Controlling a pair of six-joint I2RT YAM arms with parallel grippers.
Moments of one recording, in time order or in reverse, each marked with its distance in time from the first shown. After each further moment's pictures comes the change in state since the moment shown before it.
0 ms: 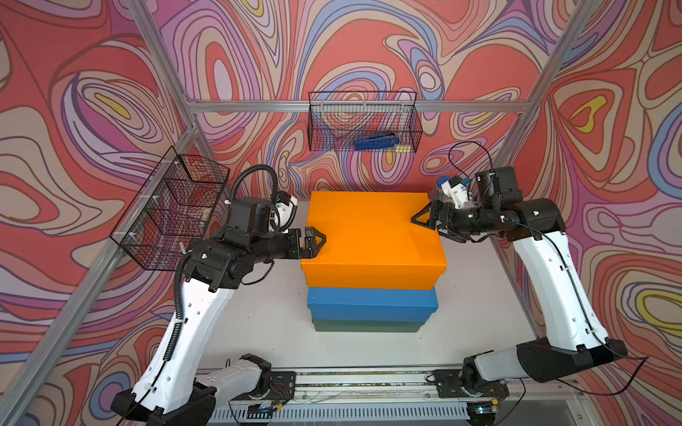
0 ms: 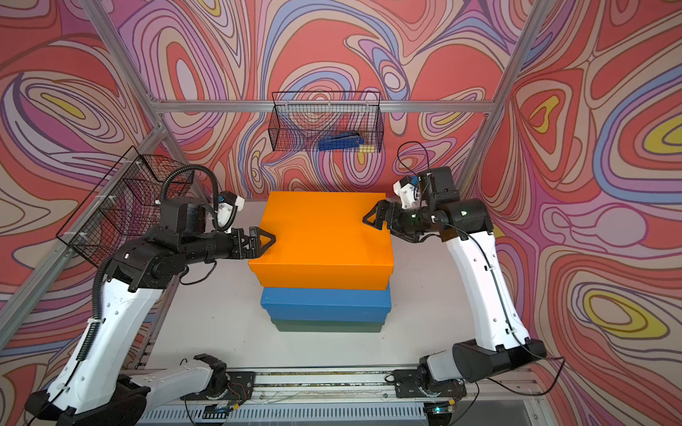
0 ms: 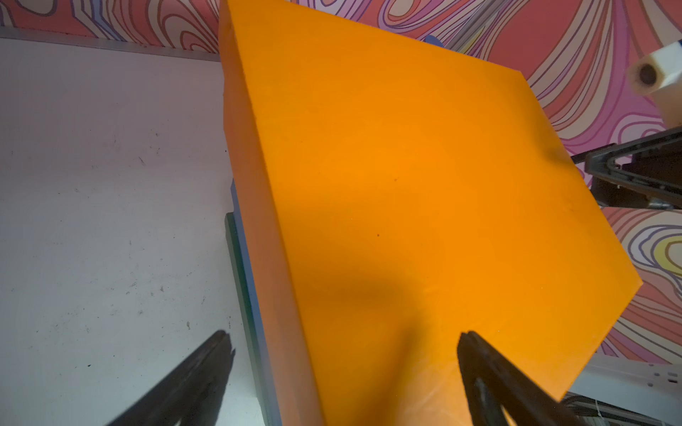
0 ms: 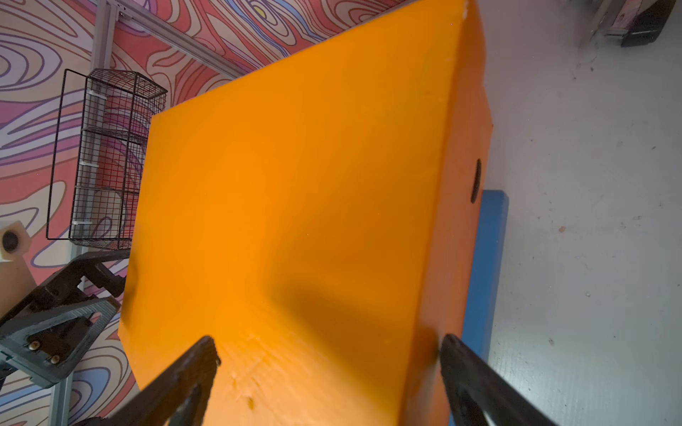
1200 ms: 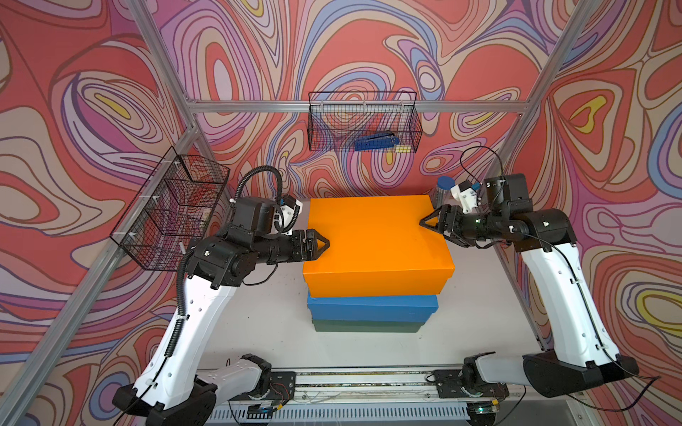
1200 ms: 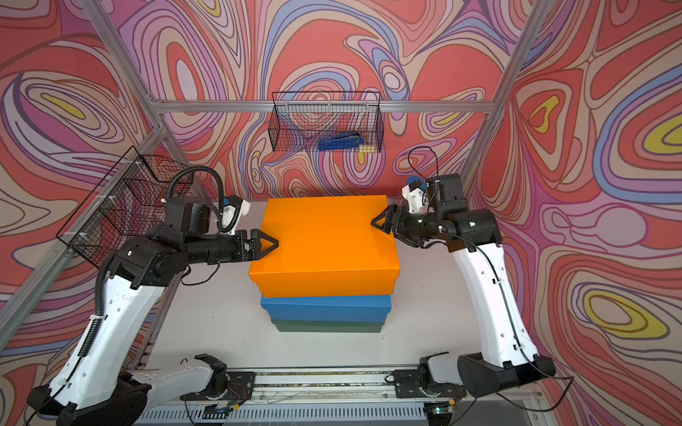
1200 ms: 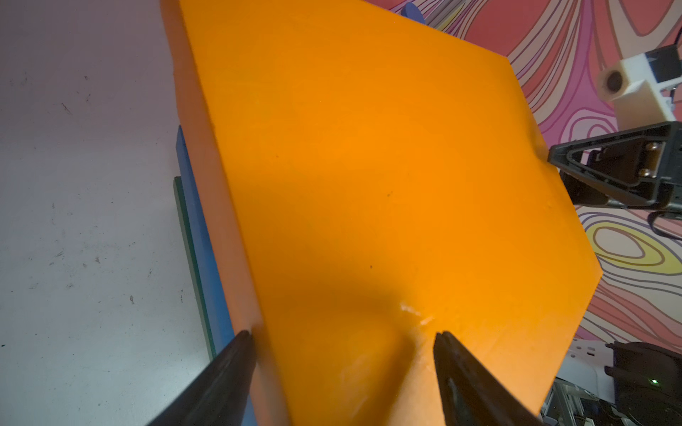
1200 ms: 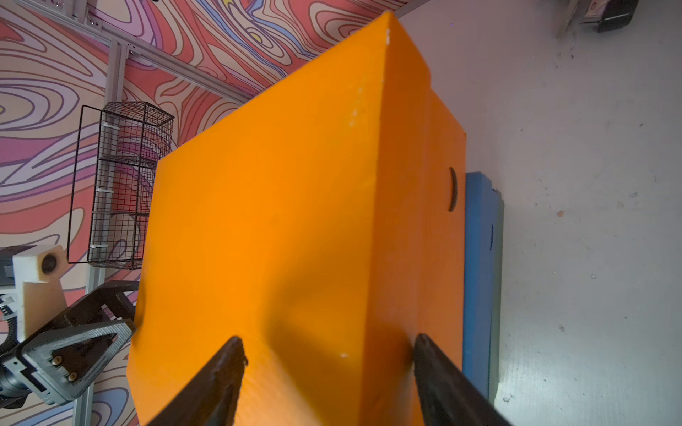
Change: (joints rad) left arm -0.029 0.003 0.011 -0.045 0.101 -0.101; right arm -0.019 -0.105 -0.103 0.043 0.007 0.092
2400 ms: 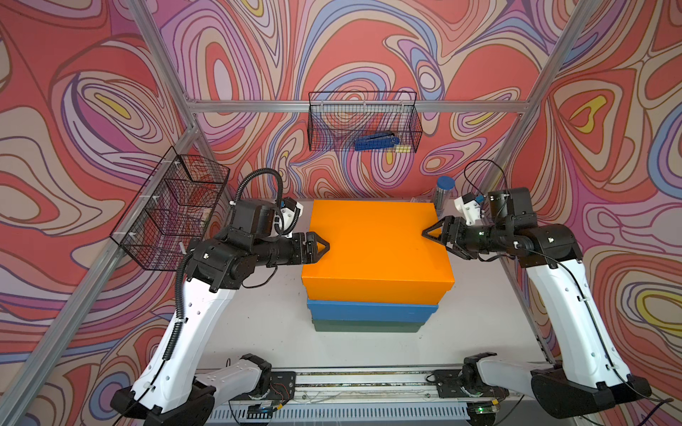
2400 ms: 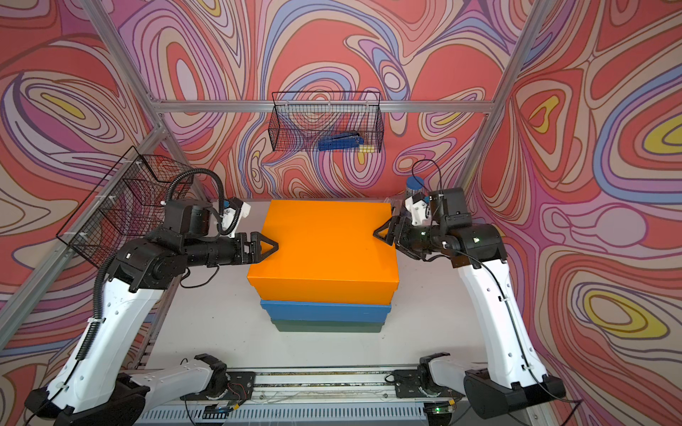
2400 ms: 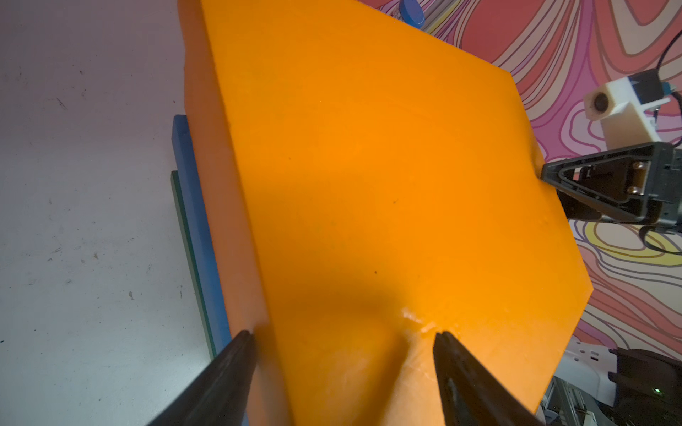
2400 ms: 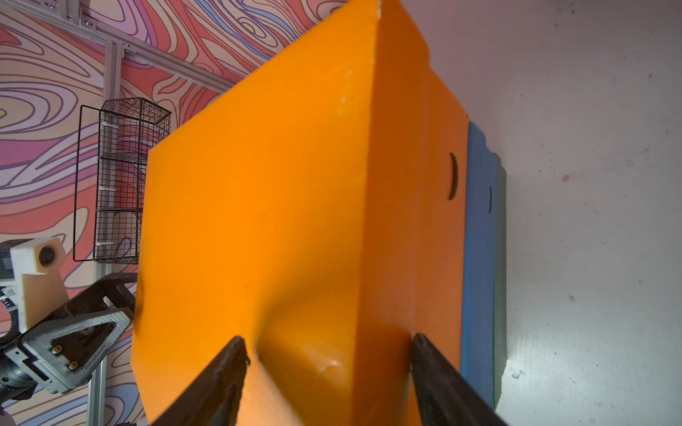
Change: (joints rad) left arm -0.007 -0.011 -0.016 -0.006 -0.002 0.004; right arm 0.001 -0.100 -0.127 0.024 -0.007 0.045
